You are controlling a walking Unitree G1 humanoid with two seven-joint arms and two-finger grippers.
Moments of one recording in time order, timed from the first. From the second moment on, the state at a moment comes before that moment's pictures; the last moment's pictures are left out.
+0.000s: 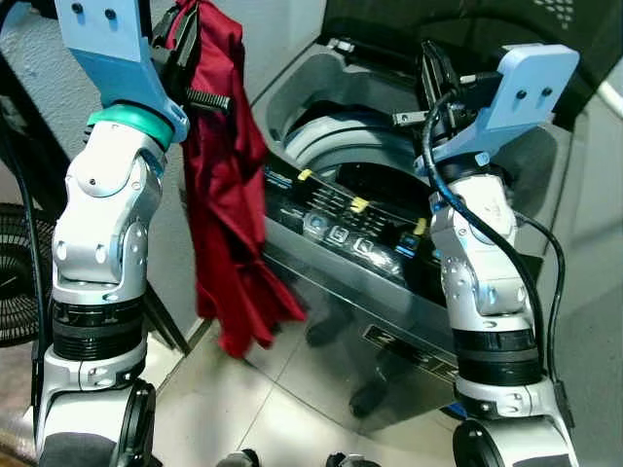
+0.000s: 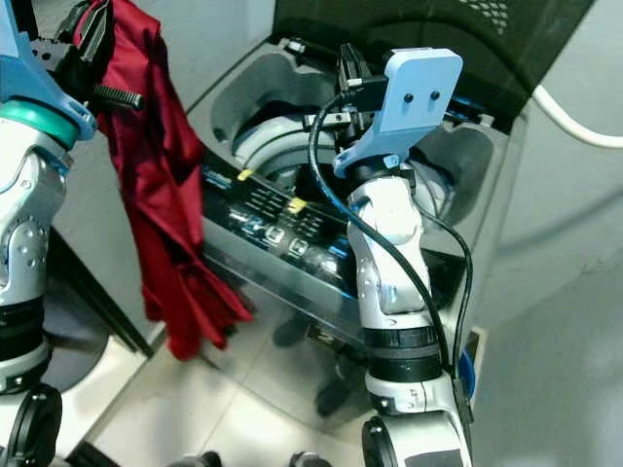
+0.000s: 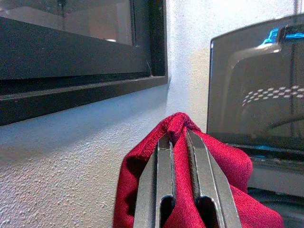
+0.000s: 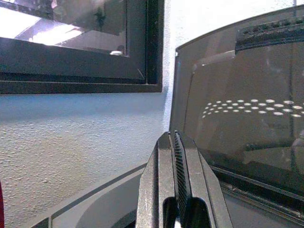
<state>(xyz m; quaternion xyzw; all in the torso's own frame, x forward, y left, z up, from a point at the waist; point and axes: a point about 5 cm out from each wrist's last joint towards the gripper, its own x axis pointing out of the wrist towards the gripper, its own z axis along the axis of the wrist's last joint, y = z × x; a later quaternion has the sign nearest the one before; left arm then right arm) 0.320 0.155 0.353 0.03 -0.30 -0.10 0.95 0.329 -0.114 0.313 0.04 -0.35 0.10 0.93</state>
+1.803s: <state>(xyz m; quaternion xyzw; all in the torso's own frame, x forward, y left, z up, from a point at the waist) 0.338 0.073 0.405 -0.02 -0.38 -0.30 0.87 0.311 -0.056 0.242 -0.05 -0.21 0.32 0.92</state>
